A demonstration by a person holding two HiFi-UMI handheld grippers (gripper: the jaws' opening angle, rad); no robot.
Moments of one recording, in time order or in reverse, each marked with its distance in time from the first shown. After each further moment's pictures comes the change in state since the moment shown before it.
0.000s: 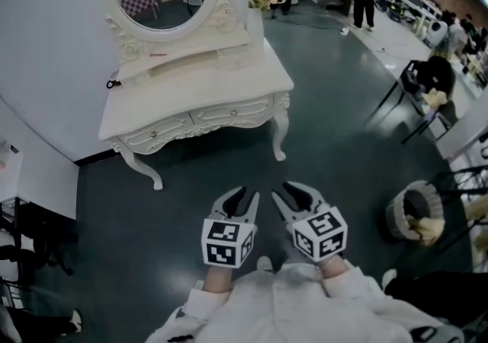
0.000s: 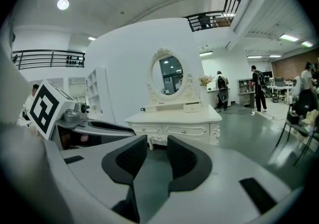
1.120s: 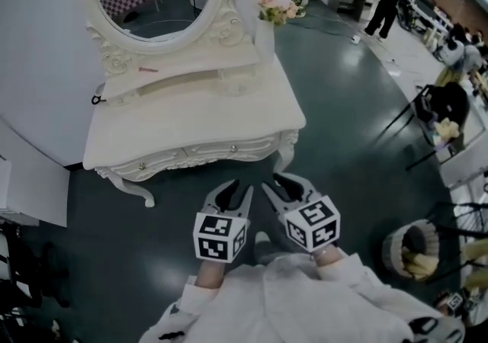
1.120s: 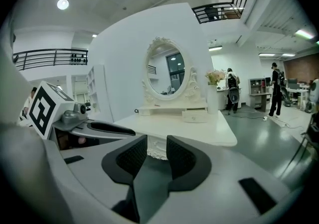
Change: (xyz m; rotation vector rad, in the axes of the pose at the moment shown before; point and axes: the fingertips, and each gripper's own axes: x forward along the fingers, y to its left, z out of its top) left arm 0.164 0.129 0.106 -0.034 -0.021 0.022; right arm 0.190 -0.116 0.100 -0.047 0.033 0.078
